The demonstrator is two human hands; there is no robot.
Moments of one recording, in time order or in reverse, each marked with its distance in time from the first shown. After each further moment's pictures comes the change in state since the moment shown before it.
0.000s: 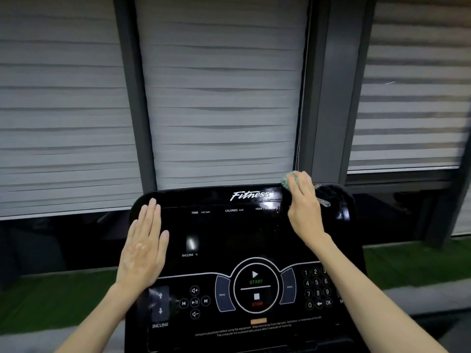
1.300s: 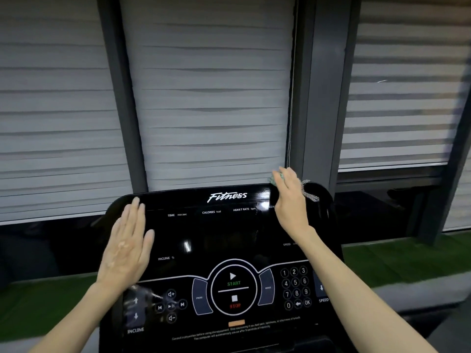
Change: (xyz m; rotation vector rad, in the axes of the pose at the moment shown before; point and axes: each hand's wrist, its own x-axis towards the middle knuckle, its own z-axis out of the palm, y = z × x) left_hand 0.014 0.019 -0.002 0.030 -0.020 0.044; right_hand 0.007 0.027 -0.003 0.024 -0.013 0.043
